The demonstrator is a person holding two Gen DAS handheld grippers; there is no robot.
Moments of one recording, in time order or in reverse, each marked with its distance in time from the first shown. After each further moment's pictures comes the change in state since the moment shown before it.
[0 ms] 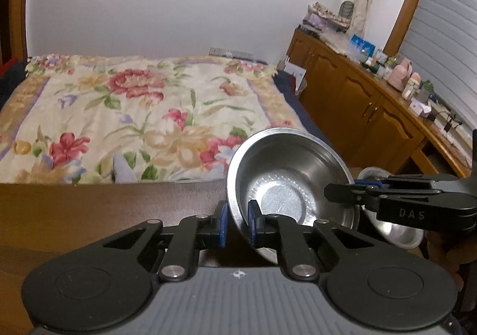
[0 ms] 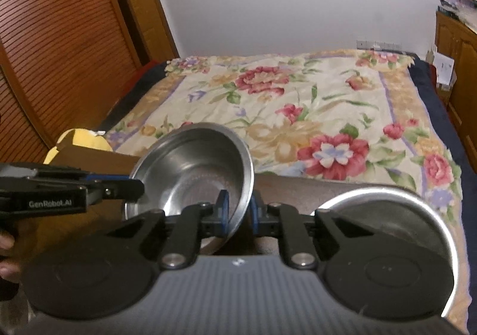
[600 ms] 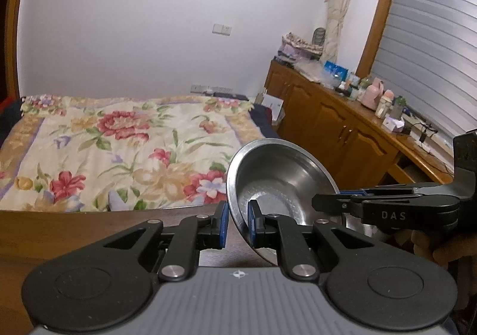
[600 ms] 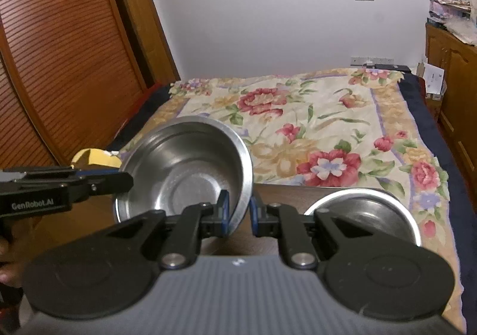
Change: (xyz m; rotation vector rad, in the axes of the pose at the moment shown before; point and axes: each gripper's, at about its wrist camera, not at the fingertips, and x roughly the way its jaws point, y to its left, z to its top) left arm -0.078 -0.035 -0.005 0.074 -0.140 -0.048; right arm -0.062 0.015 -0.003 0.025 -0.084 -0.015
